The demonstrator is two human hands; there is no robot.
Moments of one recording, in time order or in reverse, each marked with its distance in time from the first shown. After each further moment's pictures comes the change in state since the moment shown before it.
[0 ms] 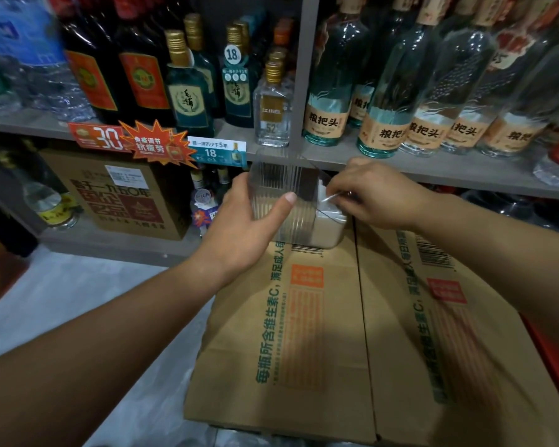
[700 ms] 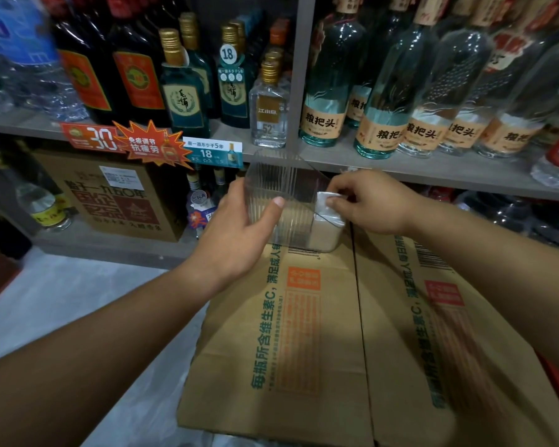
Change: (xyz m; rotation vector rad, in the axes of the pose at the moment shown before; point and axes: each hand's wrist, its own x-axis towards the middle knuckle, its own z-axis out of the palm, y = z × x) left_hand -0.003 -0.003 0.001 0.056 0.002 0.011; right_hand 0.000 -0.010 0.003 0.252 -0.078 0.329
